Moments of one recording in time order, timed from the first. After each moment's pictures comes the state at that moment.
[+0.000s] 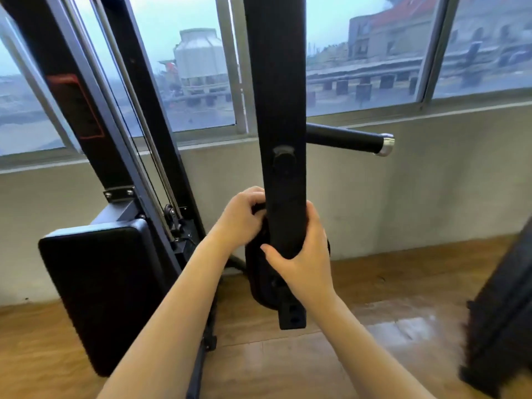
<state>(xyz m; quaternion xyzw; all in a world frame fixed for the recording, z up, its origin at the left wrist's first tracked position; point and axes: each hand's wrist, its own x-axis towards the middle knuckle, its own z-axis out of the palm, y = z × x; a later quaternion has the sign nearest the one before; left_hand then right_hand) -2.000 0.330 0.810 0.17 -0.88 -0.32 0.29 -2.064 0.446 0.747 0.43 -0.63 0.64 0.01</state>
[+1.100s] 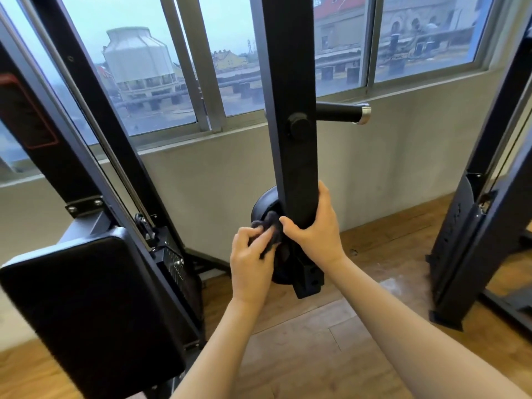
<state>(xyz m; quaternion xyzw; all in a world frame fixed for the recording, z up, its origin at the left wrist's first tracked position) -1.966 0.349 0.681 0.14 -0.82 -0.21 0.51 -2.061 0.449 0.734 0.39 -0.65 0.65 0.08</state>
